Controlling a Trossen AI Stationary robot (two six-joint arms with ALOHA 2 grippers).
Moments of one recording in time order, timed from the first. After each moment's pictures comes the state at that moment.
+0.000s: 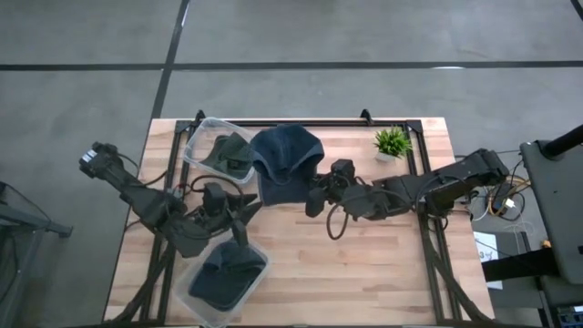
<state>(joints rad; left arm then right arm) -0.62 1.25 1.28 -0.48 -1.09 -0.94 0.32 1.51 1.38 -0.27 0.86 0.88</state>
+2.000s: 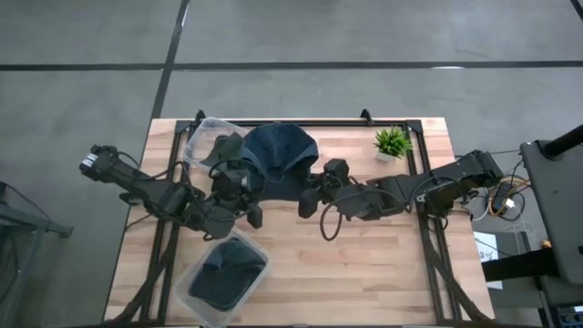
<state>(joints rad) -0.45 1.29 1.30 -0.66 -0.94 -1.03 0.32 1.57 1.47 -0.27 0.83 0.84</state>
